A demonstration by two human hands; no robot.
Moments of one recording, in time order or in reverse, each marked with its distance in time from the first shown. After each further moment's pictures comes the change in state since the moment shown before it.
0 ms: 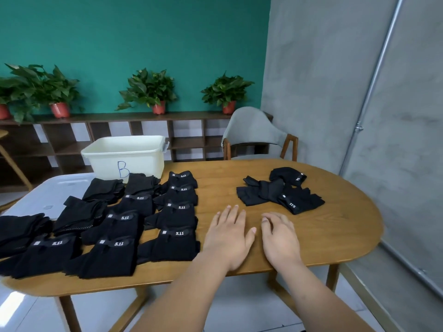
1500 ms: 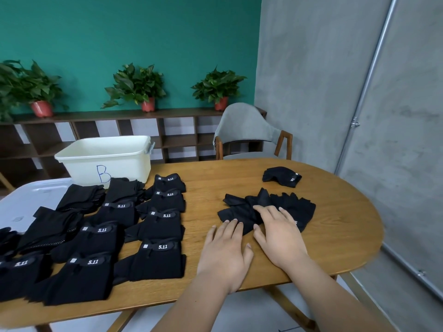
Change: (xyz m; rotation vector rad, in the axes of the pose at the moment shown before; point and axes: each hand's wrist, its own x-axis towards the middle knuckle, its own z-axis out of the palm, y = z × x) left_hand 0.011 0.015 0.035 -0.066 0.099 0.011; right_hand 0.055 0.045 -0.003 -0.435 -0.022 -0.435
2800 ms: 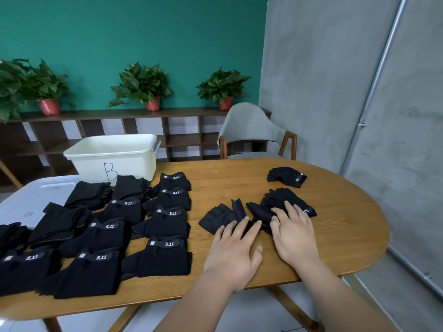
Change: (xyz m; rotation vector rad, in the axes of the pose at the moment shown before) left_hand -0.005 0.001 -0.001 -0.030 0.015 0.103; right_hand -0.005 0.005 -0.005 0.020 -0.026 0.305
